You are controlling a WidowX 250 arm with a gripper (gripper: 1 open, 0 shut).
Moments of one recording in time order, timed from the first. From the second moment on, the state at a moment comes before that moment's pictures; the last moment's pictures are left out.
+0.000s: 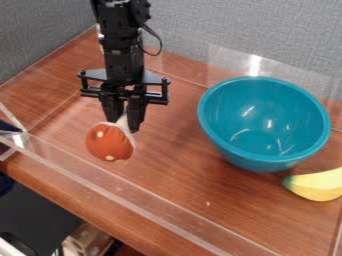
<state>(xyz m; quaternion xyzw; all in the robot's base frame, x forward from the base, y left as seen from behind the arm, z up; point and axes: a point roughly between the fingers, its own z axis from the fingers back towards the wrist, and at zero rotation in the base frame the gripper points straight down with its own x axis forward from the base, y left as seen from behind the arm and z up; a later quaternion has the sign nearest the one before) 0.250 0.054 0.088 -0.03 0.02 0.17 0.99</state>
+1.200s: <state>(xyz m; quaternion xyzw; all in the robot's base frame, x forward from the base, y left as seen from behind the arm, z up) 0.236 0.031 0.092 -0.09 0.01 0.24 0.97</state>
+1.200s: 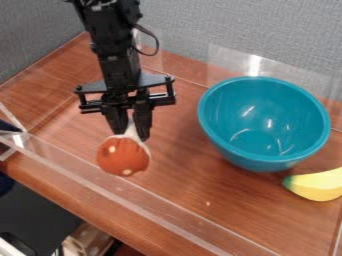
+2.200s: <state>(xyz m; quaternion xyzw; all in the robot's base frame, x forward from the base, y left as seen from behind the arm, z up) 0.240 0.041 0.082 -0.07 -0.01 0.27 0.96</state>
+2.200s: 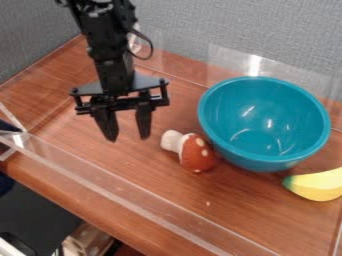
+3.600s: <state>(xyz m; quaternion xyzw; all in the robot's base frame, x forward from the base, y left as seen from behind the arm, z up) 0.290 -0.024 0.033 -0.13 -0.04 0.33 0.94</state>
